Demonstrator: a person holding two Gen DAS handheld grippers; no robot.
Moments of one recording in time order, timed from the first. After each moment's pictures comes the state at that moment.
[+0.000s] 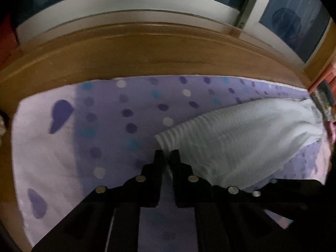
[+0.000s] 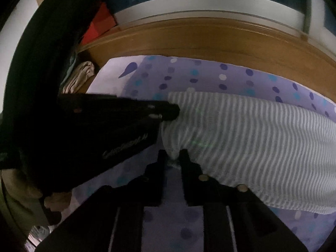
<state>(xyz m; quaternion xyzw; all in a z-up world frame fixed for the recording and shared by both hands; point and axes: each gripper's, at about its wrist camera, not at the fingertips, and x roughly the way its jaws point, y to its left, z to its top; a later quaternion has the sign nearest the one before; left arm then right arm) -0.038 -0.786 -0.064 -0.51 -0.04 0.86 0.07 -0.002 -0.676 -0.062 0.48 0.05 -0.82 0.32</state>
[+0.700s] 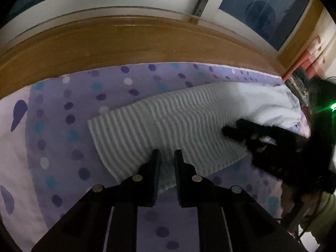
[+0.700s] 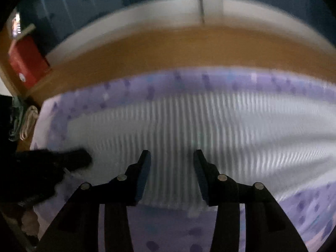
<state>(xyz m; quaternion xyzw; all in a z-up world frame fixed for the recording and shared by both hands) -0.015 -0.747 -0.074 -0.50 -0.06 0.84 0.19 -0.024 -0.551 -0.067 0.46 -0.02 -0.88 0.13</state>
